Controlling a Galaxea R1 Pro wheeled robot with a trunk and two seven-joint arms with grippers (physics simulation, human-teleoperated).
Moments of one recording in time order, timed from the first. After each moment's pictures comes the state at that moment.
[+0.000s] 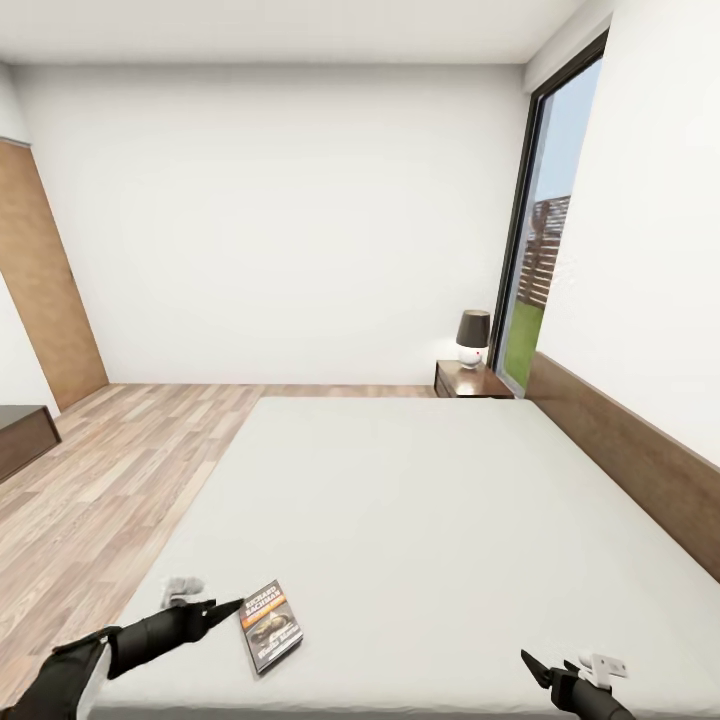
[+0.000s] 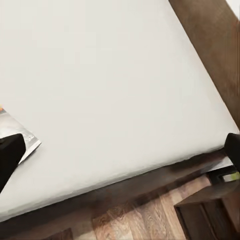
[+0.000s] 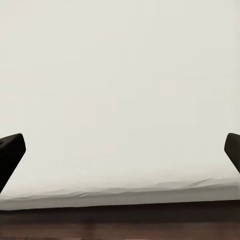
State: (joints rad) left arm -0.43 0.18 0.46 -0.63 -0.14 0.30 -1.06; right arm -0.51 -0.30 -0.06 0.08 -0.41 -0.38 0.71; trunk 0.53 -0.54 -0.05
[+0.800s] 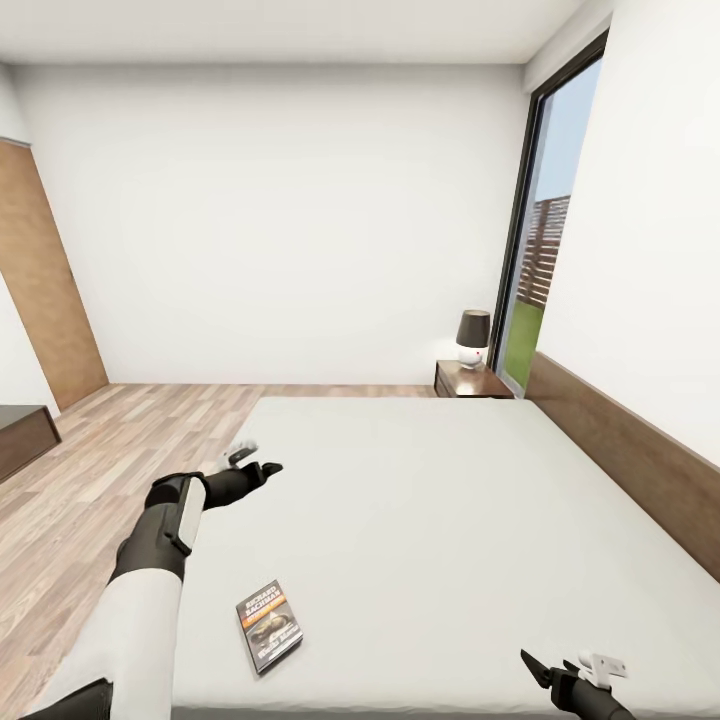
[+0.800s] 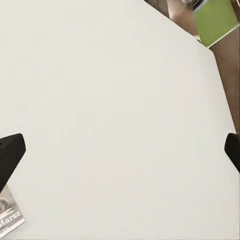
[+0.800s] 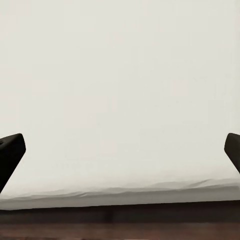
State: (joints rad) left arm -0.77 -0.09 0.45 -0.91 -0.01 0.80 -0.35; right arm -0.51 -0.30 -0.06 0.08 -0.41 -0.38 0.71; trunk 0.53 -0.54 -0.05
